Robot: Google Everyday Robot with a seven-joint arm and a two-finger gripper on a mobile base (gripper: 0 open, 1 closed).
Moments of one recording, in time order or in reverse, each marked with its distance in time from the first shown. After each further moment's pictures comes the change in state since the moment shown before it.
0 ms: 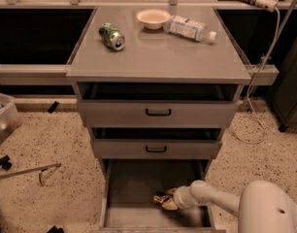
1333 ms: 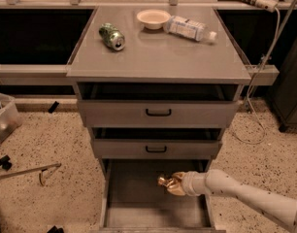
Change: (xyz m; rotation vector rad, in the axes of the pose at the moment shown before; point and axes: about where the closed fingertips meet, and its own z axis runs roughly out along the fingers) arm -0.092 -0.010 -0.148 0.124 -0.113 -0.084
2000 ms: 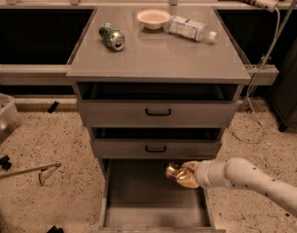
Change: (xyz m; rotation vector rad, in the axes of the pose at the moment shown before) arm -0.067 -0.007 -0.121 0.032 -0.016 0.005
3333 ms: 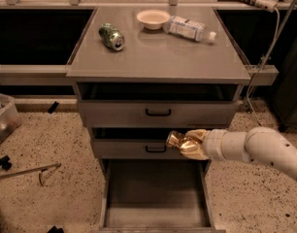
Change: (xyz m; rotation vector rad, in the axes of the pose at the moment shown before) arm -0.136 -0.038 -0.125 0.102 -0.109 -0.128
